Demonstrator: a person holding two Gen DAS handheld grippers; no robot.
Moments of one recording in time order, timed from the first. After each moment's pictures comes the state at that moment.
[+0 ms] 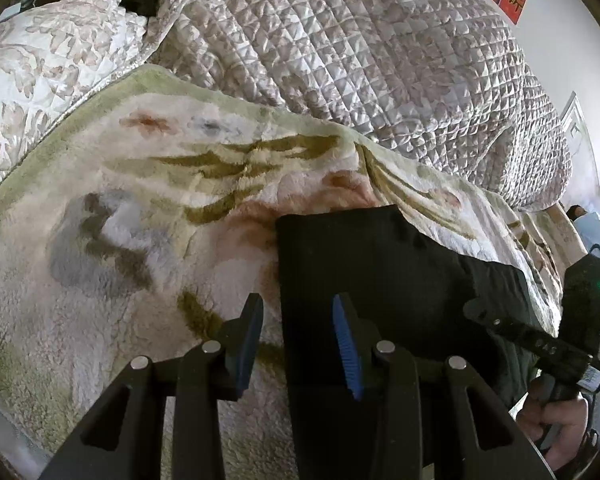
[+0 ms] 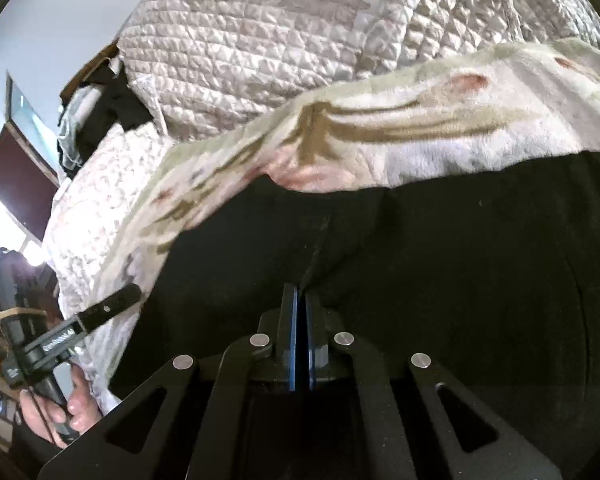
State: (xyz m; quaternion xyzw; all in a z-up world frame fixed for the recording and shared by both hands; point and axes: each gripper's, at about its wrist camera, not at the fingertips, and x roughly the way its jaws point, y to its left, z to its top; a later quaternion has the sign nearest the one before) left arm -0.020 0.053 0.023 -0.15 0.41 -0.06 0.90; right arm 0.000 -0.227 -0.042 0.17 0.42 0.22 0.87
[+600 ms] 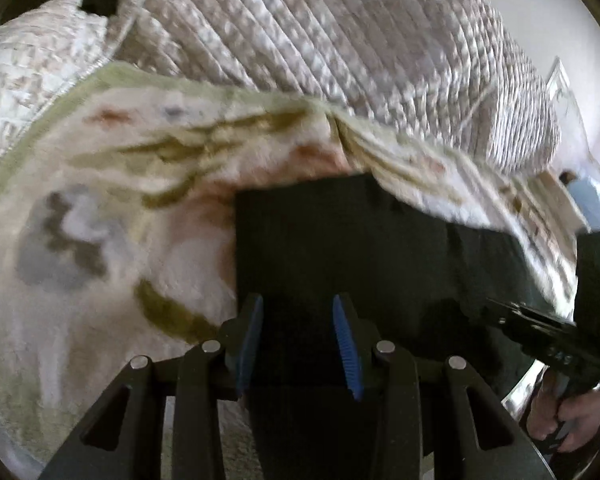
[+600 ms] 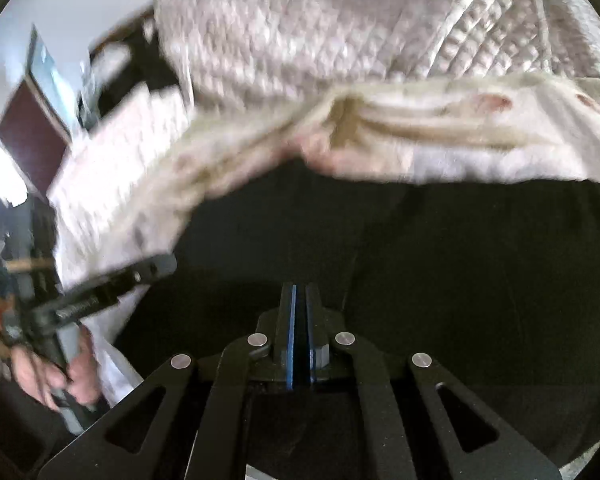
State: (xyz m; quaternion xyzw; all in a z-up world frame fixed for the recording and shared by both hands) left arm -0.018 0.024 0.011 -0.11 0.44 -0.10 0.89; right arm -0.023 -0.209 -0.035 0.08 0.42 0.24 0.87
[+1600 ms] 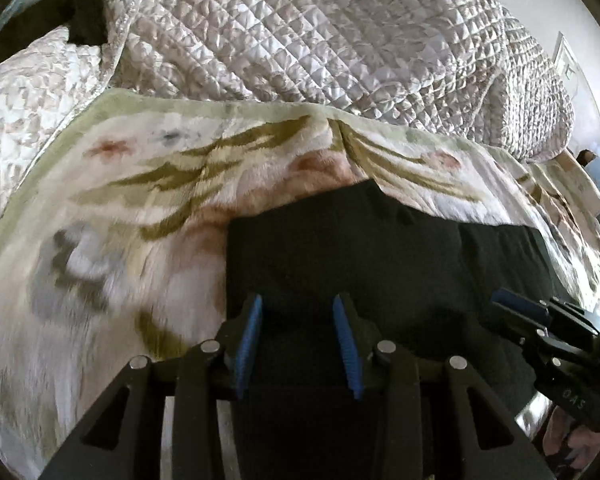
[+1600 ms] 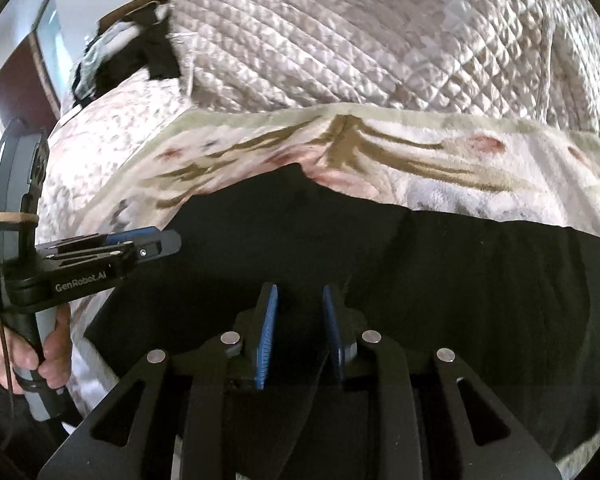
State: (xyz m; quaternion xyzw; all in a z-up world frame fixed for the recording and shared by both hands) left arm -0.011 0.010 0.024 -0.06 0.43 -0.07 0.90; right arm -0.047 -0.194 -0.016 0.01 0.36 0.22 0.91
